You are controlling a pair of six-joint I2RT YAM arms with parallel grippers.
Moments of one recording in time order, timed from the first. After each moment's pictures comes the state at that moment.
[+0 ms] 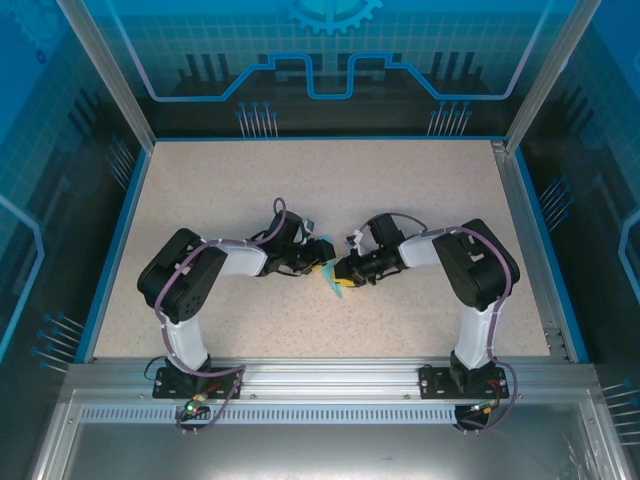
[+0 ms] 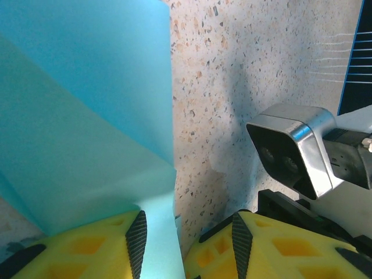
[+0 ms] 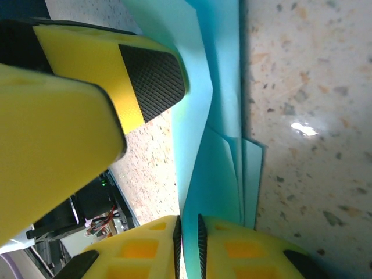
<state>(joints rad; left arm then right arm) -0.51 1.84 0.84 0.21 0.51 -0.97 0.46 1.92 0.87 -0.04 -0.91 0.68</state>
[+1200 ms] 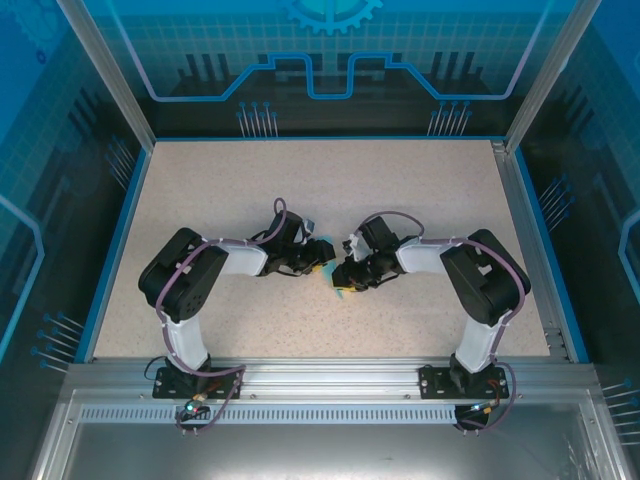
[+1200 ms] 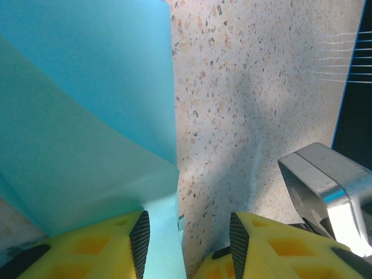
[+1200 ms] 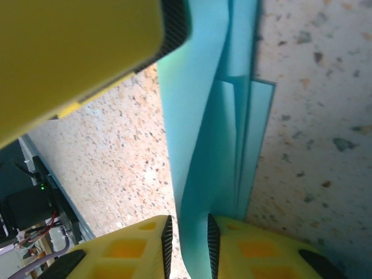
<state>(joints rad) -0.51 1.85 0.84 0.21 0.51 -0.97 0.55 1.80 0.86 -0.20 -0.68 0.59</state>
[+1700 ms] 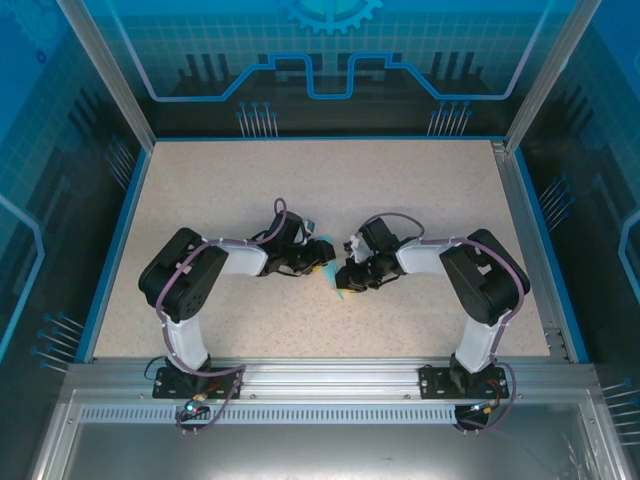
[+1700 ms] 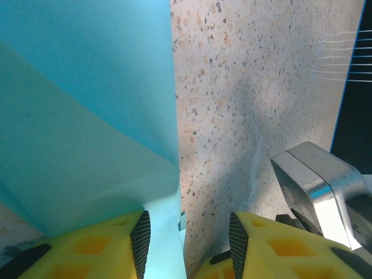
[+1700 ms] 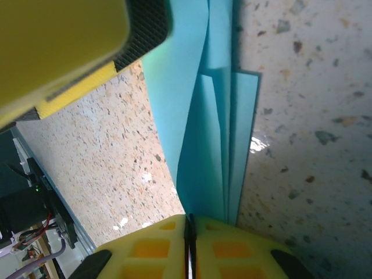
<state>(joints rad) -0.51 1.85 0.84 0.21 0.51 -0.97 0.55 1.81 0.85 -0.19 -0.68 0.60</state>
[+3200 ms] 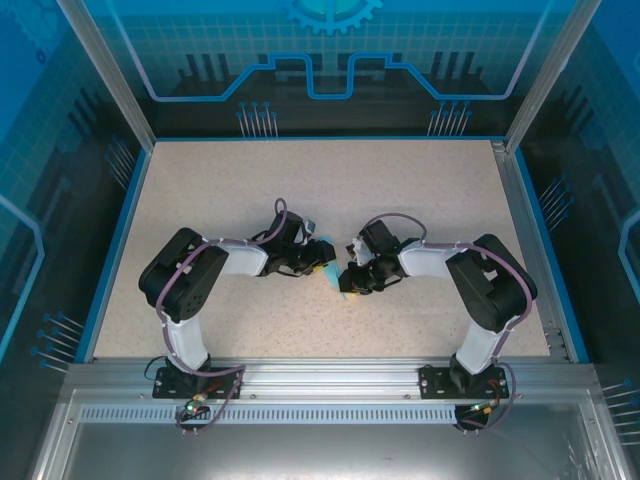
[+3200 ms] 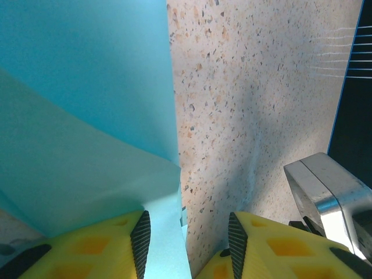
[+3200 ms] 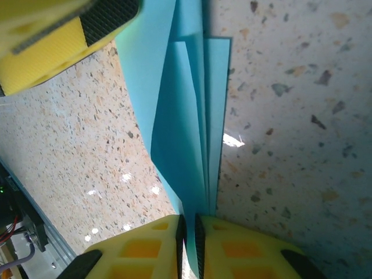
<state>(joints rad) -0.51 1.85 0.84 0.21 0.53 -0.97 0.57 1.75 0.84 -0.27 -0.57 0.55</state>
